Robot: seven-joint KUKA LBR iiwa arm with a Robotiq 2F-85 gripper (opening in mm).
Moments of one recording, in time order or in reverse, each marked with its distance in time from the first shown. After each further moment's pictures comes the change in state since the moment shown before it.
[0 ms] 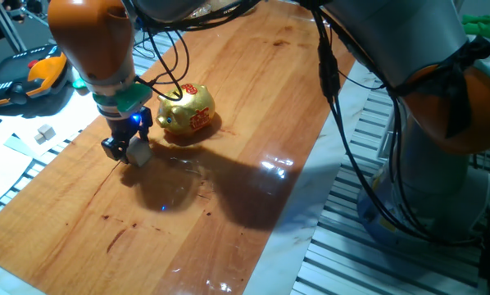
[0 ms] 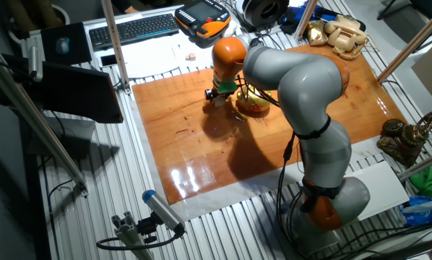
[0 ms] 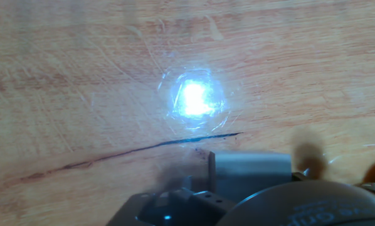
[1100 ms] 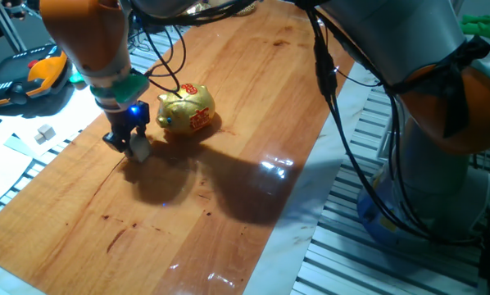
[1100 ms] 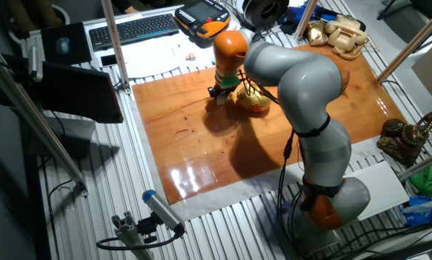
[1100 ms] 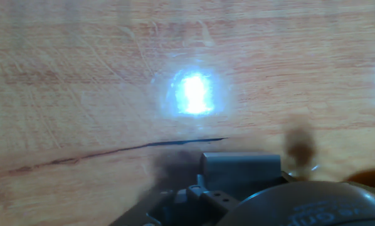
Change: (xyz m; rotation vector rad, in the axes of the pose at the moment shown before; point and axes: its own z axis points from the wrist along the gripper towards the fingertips) arm -0.008 -0.016 -0.010 -0.004 0.045 -0.052
